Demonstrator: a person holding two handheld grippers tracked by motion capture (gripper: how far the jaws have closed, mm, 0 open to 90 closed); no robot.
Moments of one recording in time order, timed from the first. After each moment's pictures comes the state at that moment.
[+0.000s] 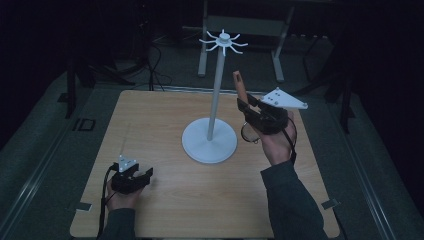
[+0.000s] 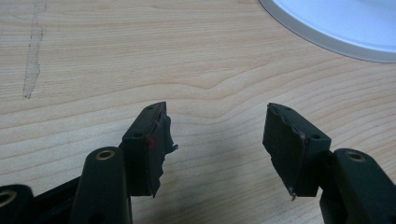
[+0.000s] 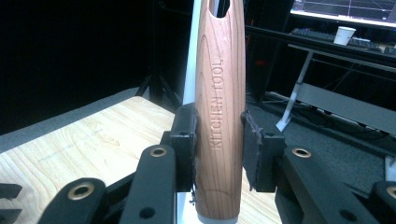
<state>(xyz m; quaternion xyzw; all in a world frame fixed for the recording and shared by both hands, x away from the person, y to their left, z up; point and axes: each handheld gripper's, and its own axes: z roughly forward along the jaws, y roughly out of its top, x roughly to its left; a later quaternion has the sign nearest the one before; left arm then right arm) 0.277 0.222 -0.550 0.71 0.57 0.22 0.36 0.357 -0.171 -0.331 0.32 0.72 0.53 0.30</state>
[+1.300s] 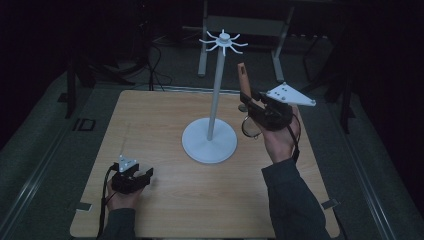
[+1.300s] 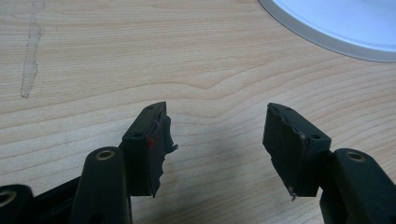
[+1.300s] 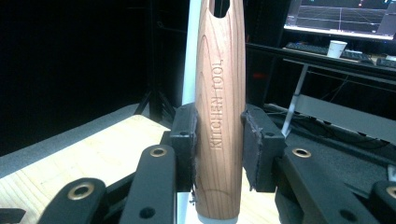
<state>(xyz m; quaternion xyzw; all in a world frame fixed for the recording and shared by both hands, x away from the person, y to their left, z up) 0.277 0.222 -0.550 0.71 0.56 0.22 0.36 0.354 -0.175 -0.315 0.32 0.70 0.55 0.31</state>
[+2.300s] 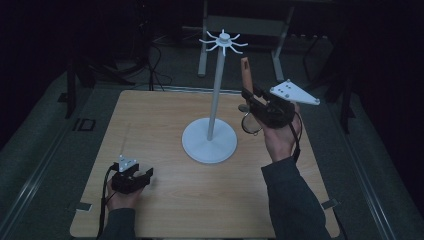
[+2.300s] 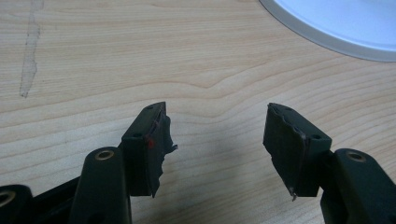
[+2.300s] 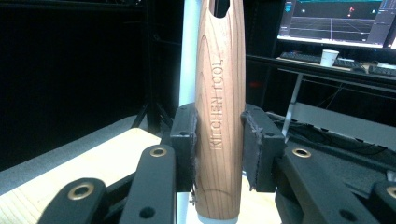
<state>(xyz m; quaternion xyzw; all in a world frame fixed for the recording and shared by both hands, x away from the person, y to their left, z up) 0.278 0.223 -0.550 0.71 0.57 0.22 0.36 0.354 -0.176 -0.308 0.33 0.68 0.57 0.32</state>
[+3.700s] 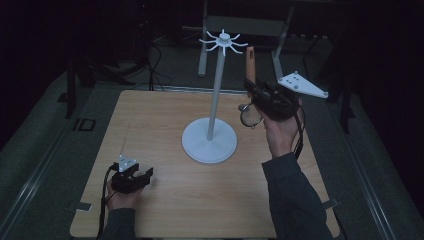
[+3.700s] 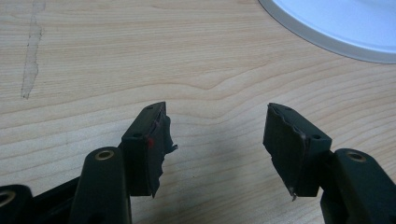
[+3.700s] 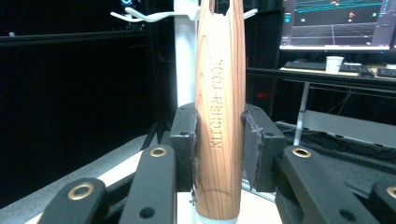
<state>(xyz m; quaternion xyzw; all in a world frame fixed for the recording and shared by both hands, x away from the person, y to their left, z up) 0.278 0.222 -0.551 0.71 0.57 0.22 0.37 0.361 -0.179 -0.293 0.34 0.66 0.61 0.29</state>
